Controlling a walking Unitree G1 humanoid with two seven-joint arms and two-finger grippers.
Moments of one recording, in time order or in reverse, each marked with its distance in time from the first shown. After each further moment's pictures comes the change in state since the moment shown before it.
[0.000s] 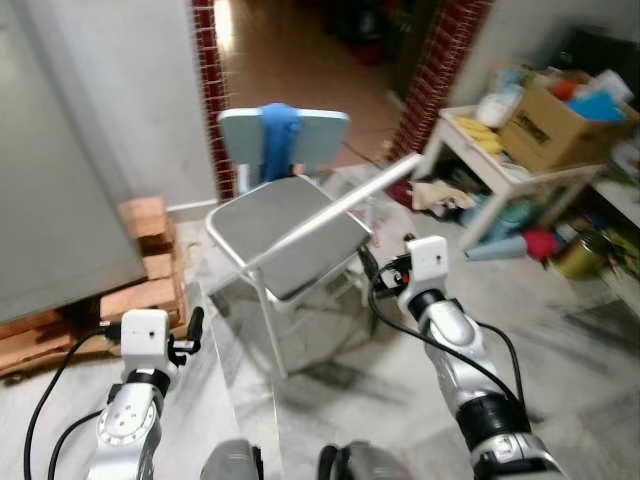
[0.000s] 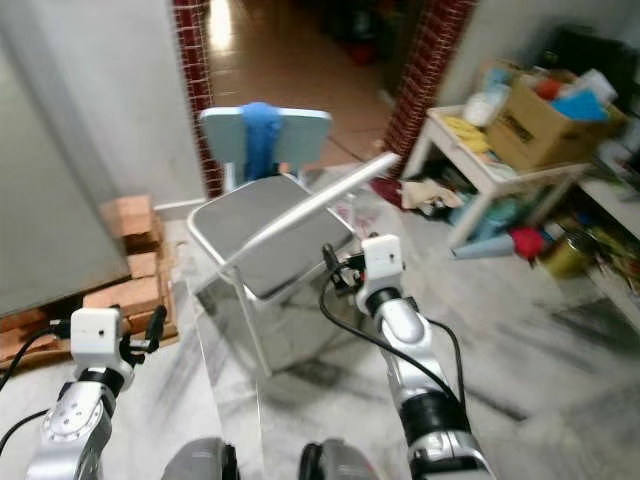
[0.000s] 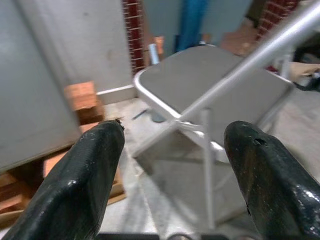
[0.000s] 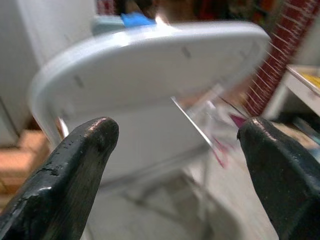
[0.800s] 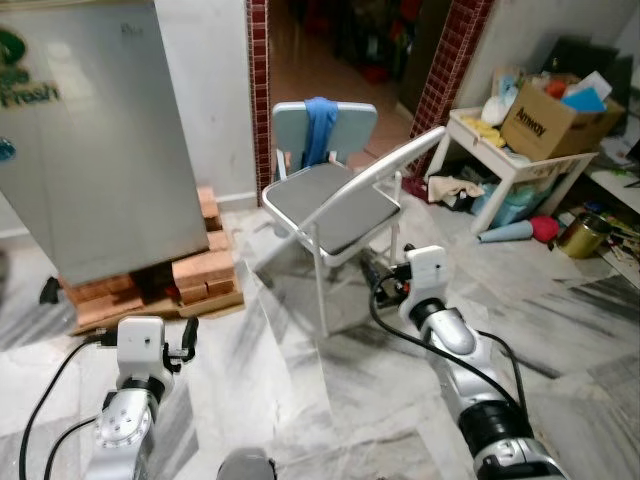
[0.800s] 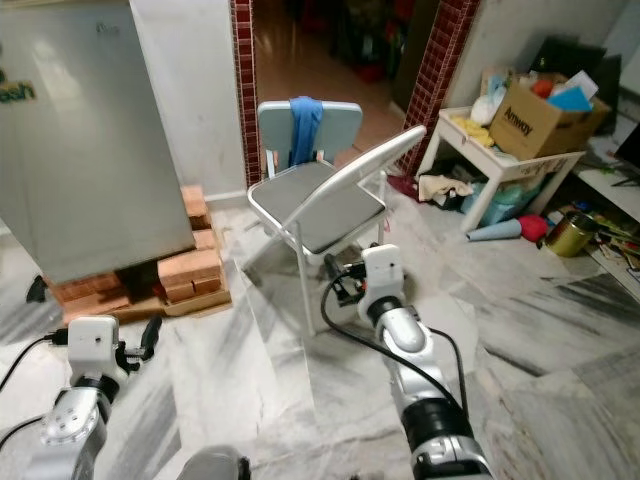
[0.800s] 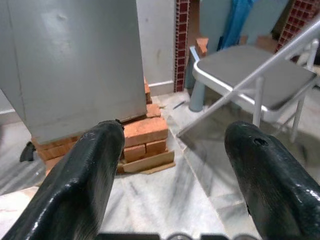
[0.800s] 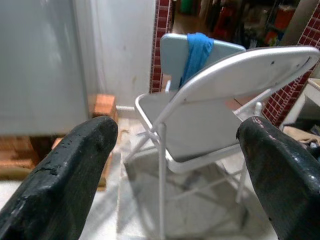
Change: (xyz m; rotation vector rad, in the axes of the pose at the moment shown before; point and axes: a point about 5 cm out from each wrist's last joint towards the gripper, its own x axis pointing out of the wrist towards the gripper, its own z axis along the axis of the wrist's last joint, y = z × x) left arm 0.001 0.017 -0.002 0.012 0.008 0.041; right arm 0.005 0.003 0.002 0.001 -0.017 0.007
